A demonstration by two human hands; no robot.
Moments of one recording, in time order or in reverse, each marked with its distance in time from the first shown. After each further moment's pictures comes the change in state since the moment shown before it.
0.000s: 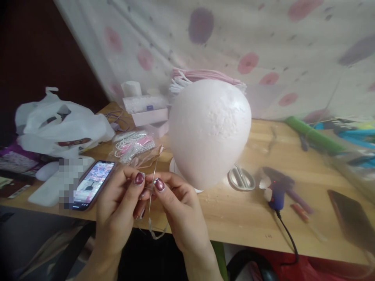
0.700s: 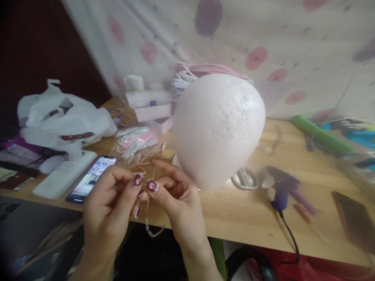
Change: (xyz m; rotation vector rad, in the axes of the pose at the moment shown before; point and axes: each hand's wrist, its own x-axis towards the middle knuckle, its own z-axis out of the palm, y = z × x) left_hand -0.002 0.000 -0.015 0.189 0.002 0.188; right_hand 0.001 0.009 -0.001 -0.107 0.145 -0.017
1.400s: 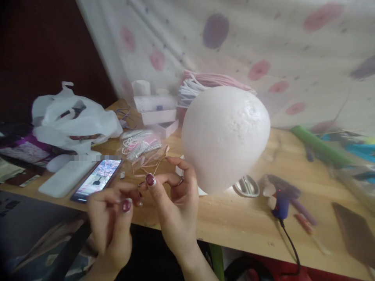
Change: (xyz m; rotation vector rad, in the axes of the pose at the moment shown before) left_hand -0.024 -0.039 -0.011 -0.077 0.129 0.245; right_hand 0.006 0.005 0.023 -0.323 0.173 -0.286
